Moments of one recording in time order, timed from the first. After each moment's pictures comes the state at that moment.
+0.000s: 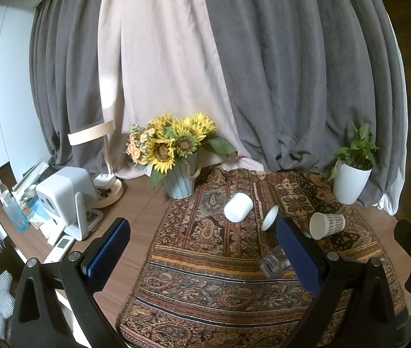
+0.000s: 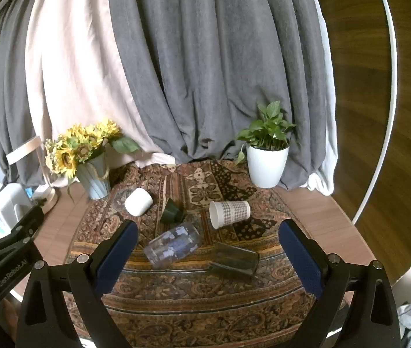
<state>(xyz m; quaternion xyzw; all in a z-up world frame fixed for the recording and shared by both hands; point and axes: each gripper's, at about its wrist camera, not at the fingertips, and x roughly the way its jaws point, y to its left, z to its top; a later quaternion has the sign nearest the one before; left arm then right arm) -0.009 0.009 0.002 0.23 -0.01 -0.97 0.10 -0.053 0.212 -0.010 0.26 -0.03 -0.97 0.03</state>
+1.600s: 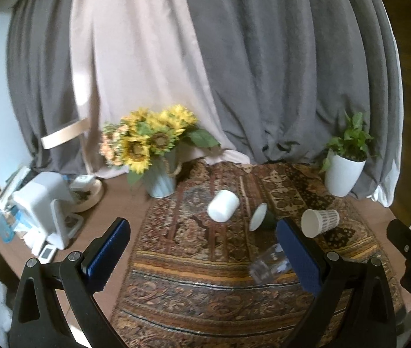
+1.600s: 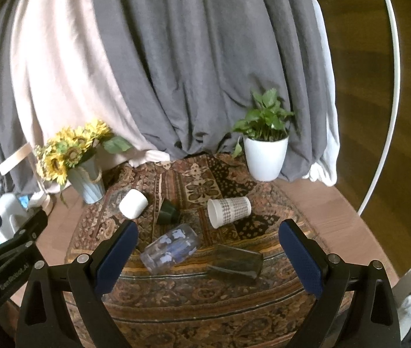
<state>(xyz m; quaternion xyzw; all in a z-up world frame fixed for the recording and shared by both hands) -0.066 0.011 0.000 0.26 -0.01 -0.96 0.12 -0.095 0.219 -0.022 0.28 -0.08 -0.96 0.00</state>
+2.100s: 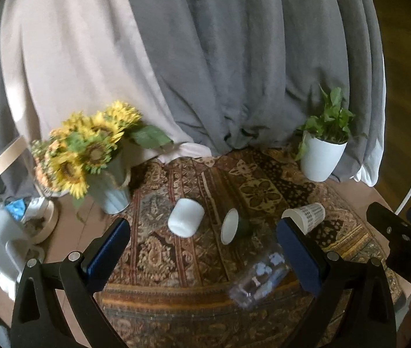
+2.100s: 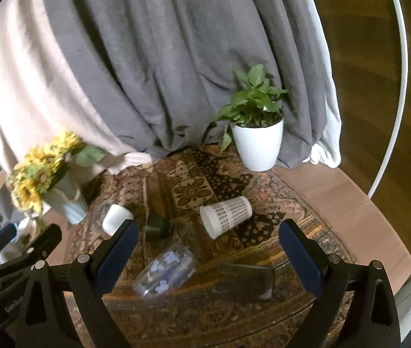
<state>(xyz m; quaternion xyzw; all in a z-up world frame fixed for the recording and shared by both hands) -0.173 0.025 -0.010 0.32 -0.05 -0.95 0.03 -0.178 0.221 -0.036 0.32 -0.14 -0.94 -0.05</state>
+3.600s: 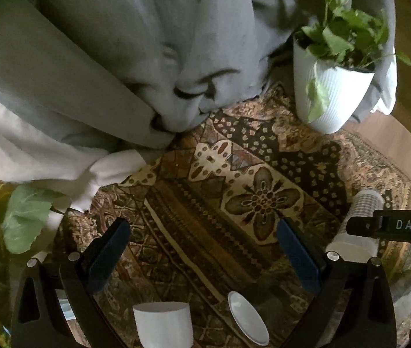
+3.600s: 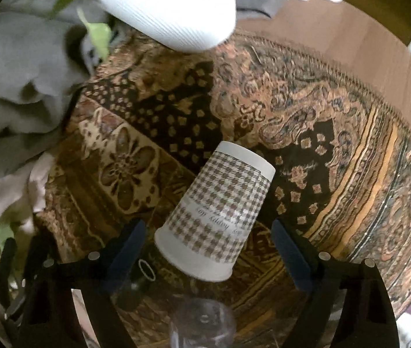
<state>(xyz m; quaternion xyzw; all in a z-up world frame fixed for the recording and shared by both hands) -0.436 0.068 -0.119 0.44 -0.21 -0.86 -0.11 -0.379 0.274 -0.208 0.56 -0.42 -0.69 -0.18</state>
